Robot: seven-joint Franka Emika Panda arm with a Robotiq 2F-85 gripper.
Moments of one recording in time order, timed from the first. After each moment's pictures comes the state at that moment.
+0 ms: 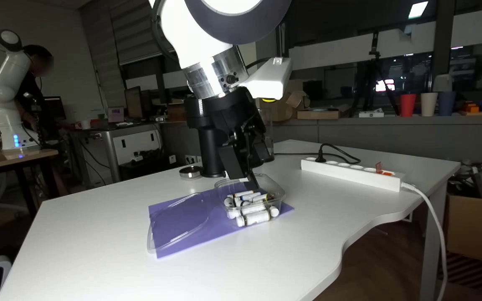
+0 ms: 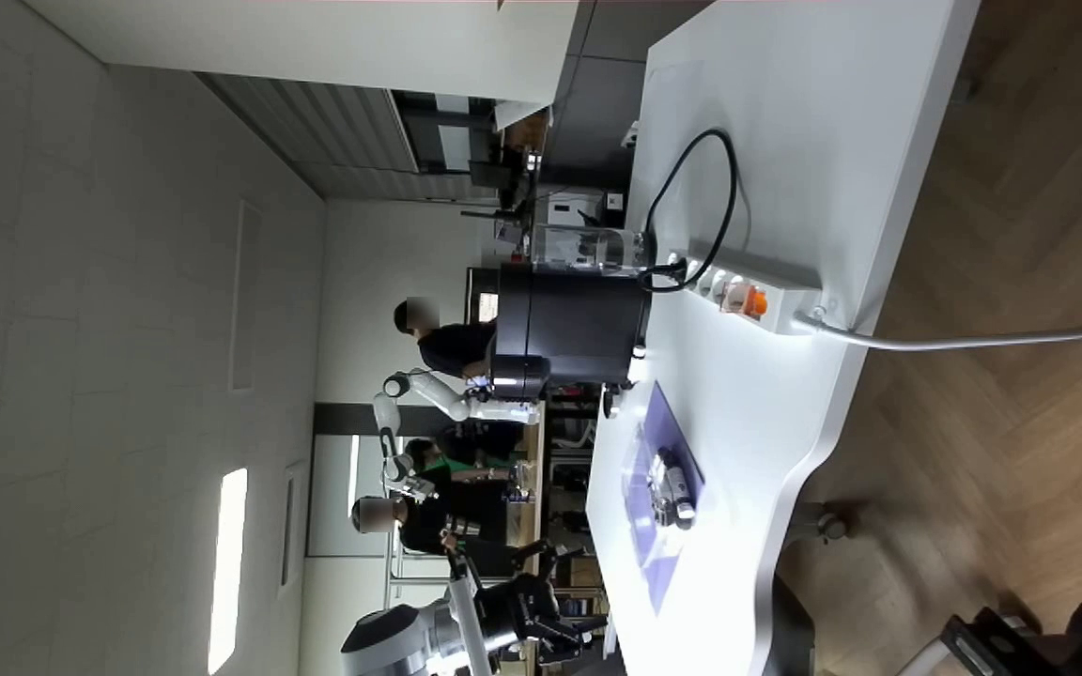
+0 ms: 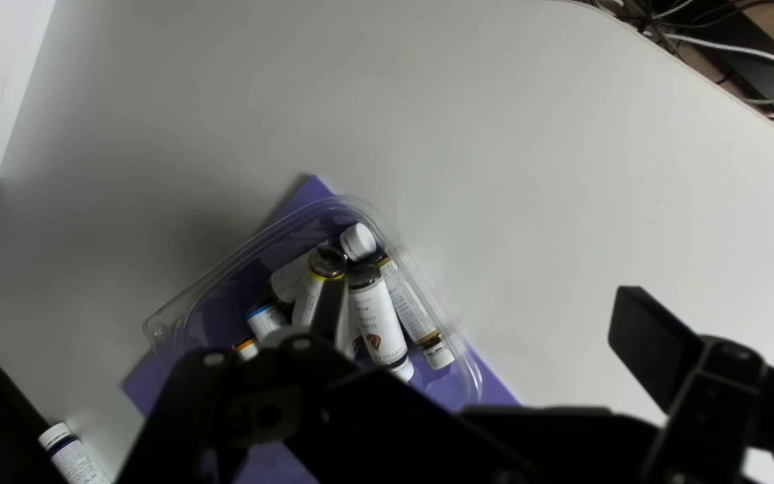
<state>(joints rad) 0.10 0.19 0.24 -2.35 -0.63 2.40 0.10</state>
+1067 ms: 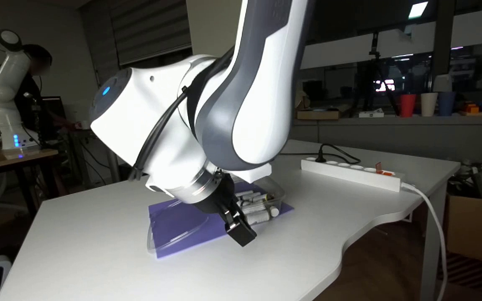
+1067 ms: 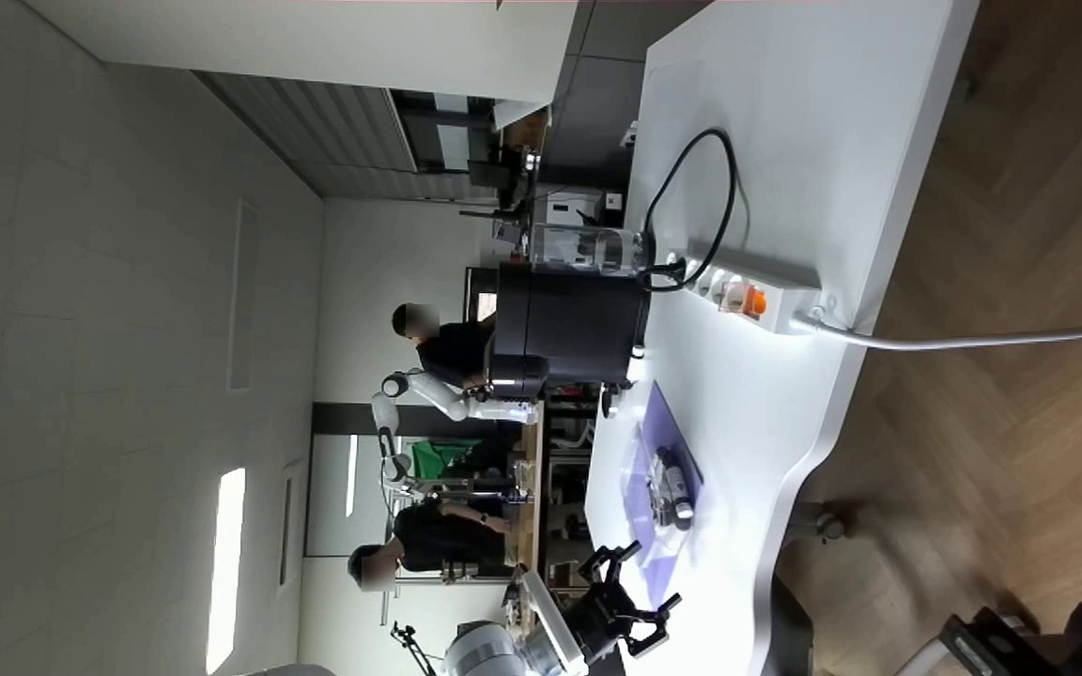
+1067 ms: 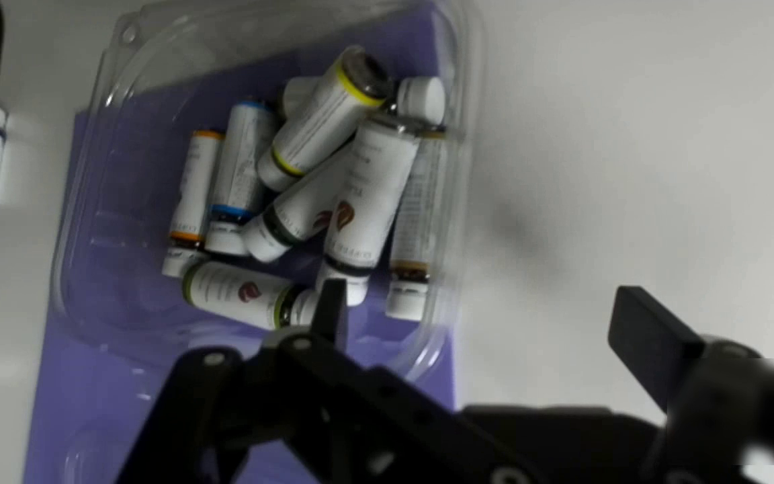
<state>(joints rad) 0.32 0.57 0.14 -2.15 -1.25 2.35 0.11</state>
